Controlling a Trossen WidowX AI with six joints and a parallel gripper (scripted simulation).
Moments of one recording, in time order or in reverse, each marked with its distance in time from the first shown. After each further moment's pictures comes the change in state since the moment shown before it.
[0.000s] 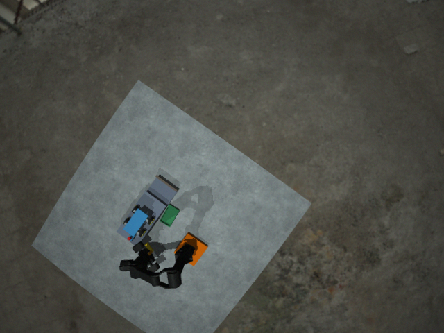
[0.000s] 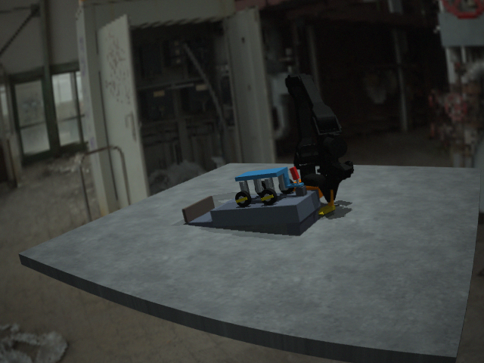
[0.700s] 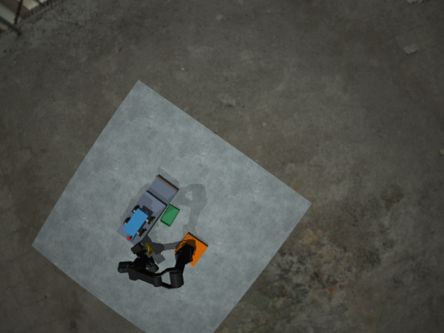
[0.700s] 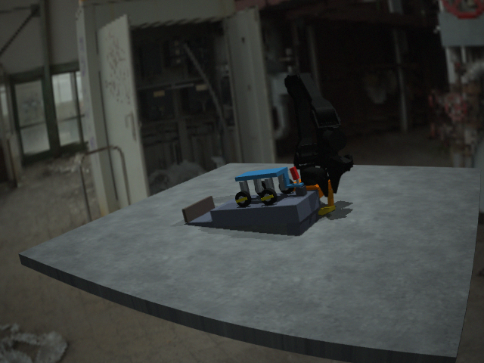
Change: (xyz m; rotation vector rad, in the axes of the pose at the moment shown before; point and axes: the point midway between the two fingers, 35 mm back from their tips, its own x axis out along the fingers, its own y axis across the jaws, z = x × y) arm -0.021 0.000 0.001 0.000 -0.003 -0.001
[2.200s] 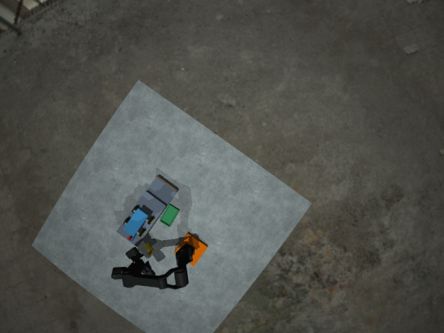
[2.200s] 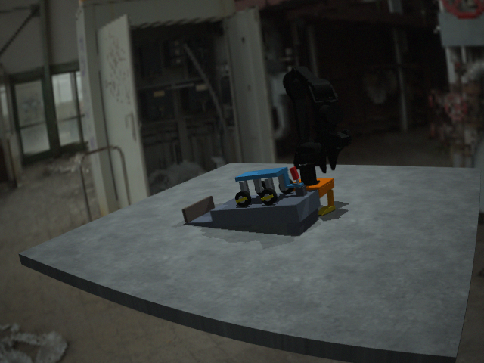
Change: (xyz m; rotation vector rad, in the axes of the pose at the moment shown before) arm -0.075 0.000 0.000 0.004 -0.003 0.002
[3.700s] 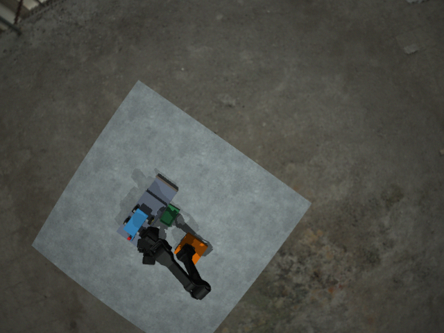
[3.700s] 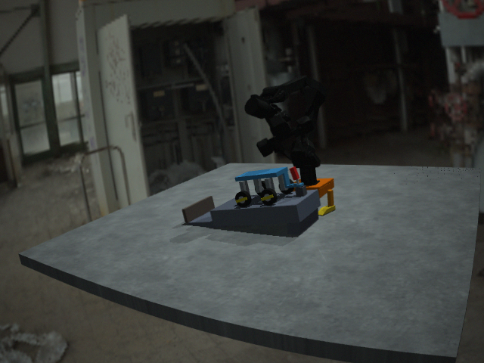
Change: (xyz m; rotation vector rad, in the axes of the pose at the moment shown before) arm -0.047 -0.063 -0.089 0.779 -0.822 0.108
